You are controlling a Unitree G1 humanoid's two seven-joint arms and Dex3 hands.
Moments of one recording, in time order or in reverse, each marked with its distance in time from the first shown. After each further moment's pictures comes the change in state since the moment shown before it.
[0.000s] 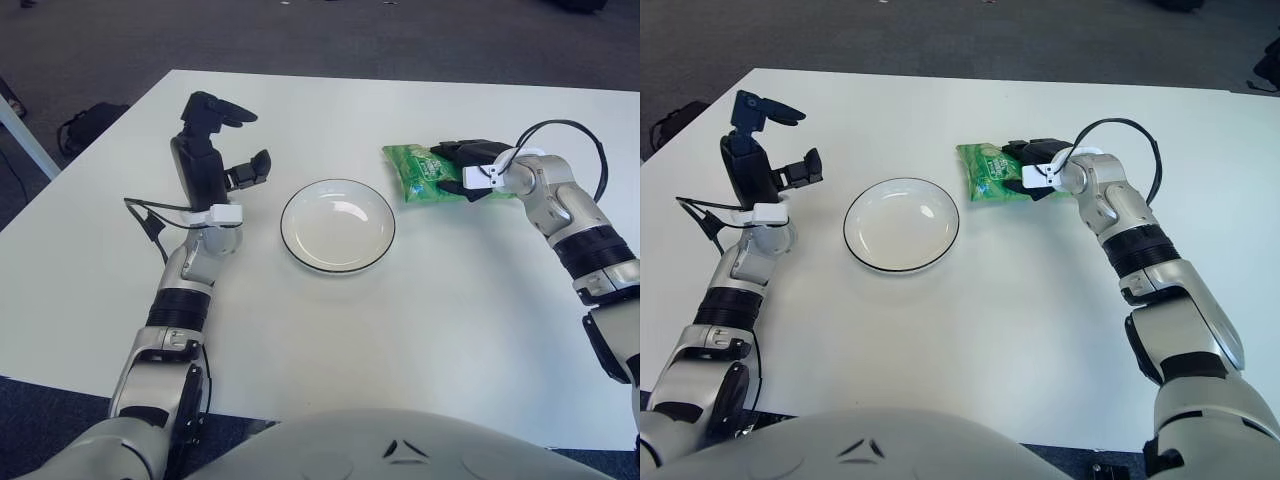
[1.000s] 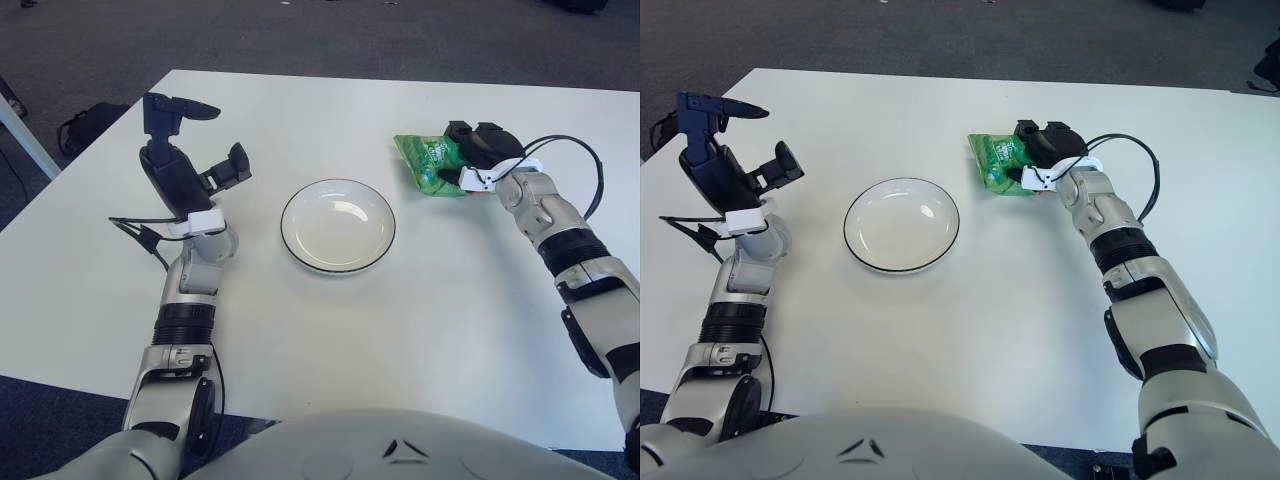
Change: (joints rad) left arm 0.067 -0.083 0.059 -0.145 -0.073 0.044 -0.040; right arm 0.000 0.098 -0.049 0.248 -0.001 -0.087 -0.635
